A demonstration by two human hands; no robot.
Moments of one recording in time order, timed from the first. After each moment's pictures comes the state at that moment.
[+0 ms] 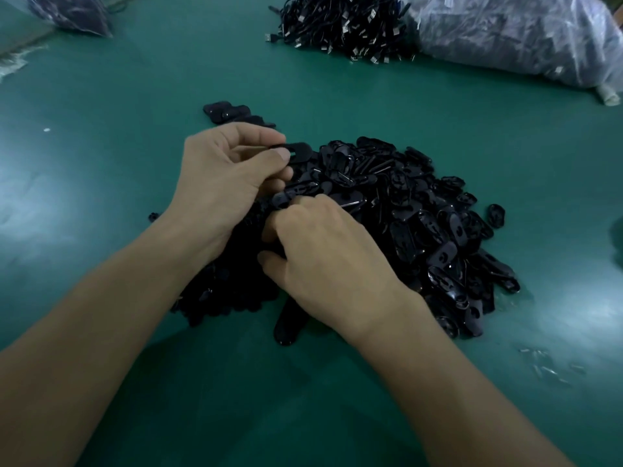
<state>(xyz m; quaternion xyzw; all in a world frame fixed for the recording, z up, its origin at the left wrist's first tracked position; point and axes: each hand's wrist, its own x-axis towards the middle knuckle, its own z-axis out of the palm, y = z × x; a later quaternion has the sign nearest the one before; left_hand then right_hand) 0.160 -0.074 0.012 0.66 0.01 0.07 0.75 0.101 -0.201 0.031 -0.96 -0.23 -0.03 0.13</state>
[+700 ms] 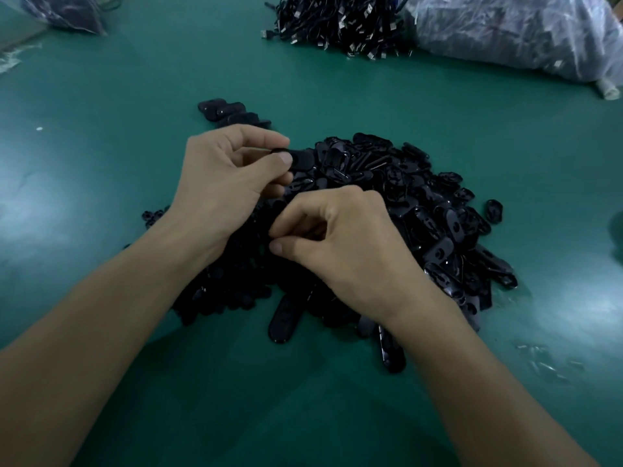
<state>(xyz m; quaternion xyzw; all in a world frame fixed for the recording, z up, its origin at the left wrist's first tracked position) 0.159 -0.078 0.009 0.69 -0.02 0.08 0.72 0.105 -0.231 0.026 -0.88 -0.18 0.02 0.44</state>
